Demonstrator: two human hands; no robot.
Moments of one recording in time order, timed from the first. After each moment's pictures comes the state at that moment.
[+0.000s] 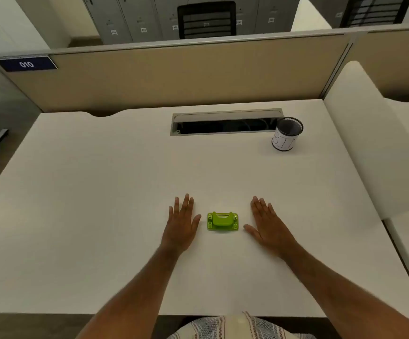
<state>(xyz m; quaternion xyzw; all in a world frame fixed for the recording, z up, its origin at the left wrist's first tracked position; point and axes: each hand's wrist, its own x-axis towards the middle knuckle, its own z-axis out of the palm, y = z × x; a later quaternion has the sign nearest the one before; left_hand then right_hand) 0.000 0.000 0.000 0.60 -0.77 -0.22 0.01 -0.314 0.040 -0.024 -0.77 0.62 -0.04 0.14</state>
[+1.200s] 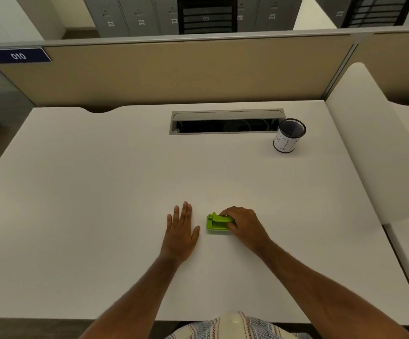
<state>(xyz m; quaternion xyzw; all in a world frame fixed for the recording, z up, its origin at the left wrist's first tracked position) 0.001 0.013 -0.013 0.61 -0.75 -0.25 -0.02 -0.244 0.011 0.003 -0.74 0.60 -0.20 0.23</state>
